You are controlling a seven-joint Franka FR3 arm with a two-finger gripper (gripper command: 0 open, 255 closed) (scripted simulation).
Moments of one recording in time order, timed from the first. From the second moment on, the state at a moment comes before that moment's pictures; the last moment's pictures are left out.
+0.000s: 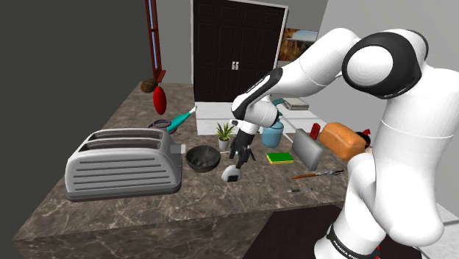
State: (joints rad) arm 0.52 0.16 -0.74 -2.37 0.71 2.32 -1.70
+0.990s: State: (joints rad) arm 0.52 0.18 -0.73 -2.37 0.74 2.32 -1.72
